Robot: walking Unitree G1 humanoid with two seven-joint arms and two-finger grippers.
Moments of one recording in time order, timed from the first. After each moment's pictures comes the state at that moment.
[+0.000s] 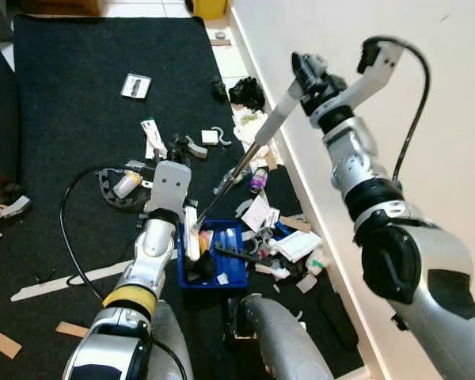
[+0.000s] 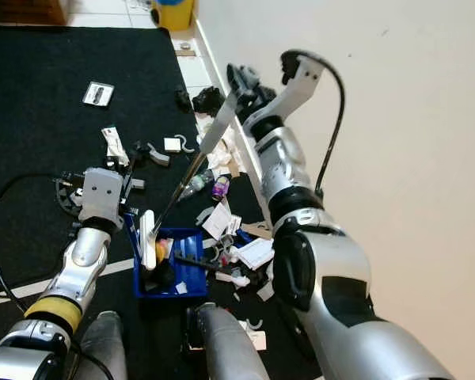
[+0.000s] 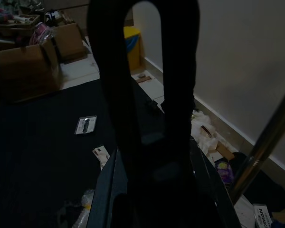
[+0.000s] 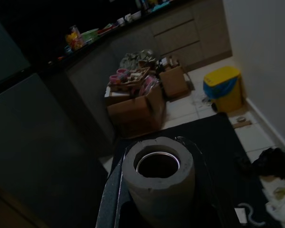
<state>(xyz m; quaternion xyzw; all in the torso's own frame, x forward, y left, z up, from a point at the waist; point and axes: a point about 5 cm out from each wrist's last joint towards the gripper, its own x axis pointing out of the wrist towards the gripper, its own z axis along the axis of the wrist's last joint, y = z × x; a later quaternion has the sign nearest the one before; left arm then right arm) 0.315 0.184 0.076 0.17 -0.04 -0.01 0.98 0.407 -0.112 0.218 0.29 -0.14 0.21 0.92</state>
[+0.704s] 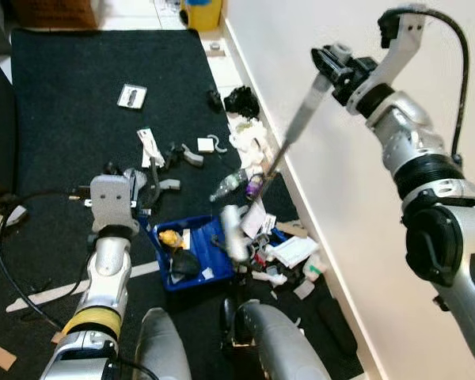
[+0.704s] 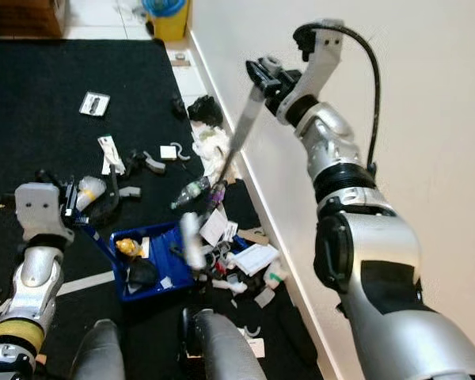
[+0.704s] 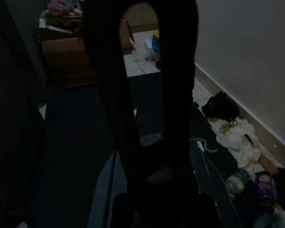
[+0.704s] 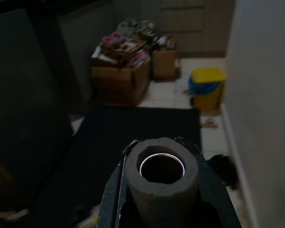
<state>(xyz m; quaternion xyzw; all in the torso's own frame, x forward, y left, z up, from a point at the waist) 0.280 0.255 0.071 0.15 -0.05 0.09 0.98 0.414 -0.168 0.254 0.11 -0.10 0.24 0.96</state>
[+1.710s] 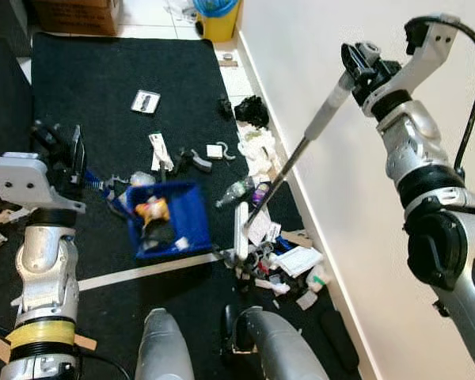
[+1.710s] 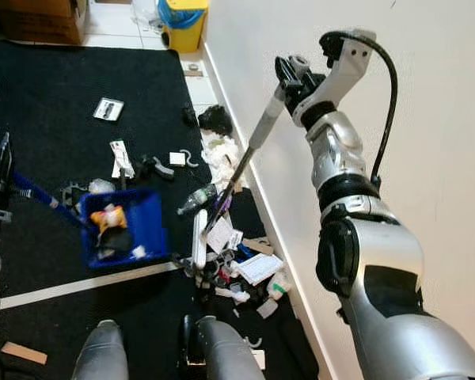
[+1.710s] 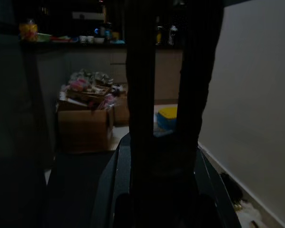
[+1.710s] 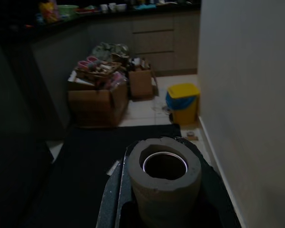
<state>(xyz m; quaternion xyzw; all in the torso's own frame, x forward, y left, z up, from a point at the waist) 0.264 0.283 0.161 0.12 -0.21 0.03 0.97 0.407 -0.175 0.214 0.15 -0.11 0.15 0.97</state>
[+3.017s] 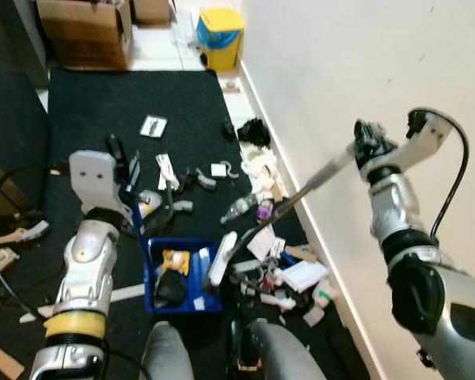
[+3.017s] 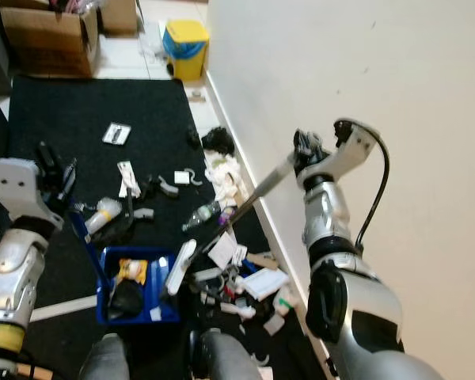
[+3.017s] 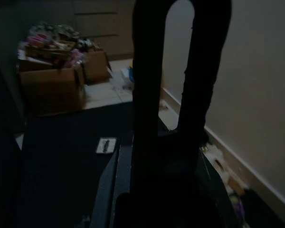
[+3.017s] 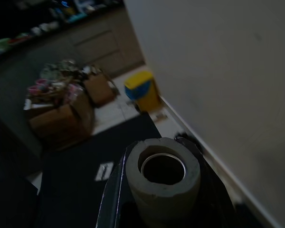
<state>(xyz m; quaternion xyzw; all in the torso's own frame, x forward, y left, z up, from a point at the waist) 0.288 0.242 0.116 0.10 -0.05 -0.02 0.99 0.363 -0.195 0.104 0.27 -0.03 0.00 0.96</state>
